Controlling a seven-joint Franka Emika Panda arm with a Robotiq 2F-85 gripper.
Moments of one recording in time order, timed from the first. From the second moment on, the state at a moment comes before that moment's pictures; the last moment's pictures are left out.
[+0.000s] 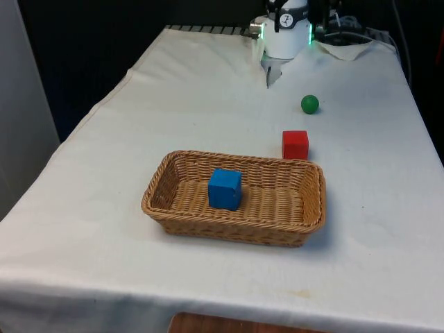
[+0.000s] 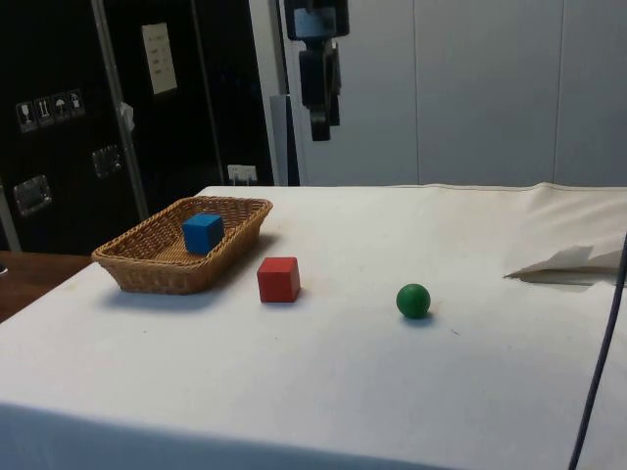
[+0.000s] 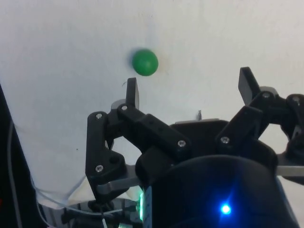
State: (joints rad) arm 0.37 -0.20 -0.30 -2.43 -0.06 2.25 -0.05
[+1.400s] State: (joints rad) arm 0.38 -0.28 -0.23 -2.90 -0.03 2.73 -0.03
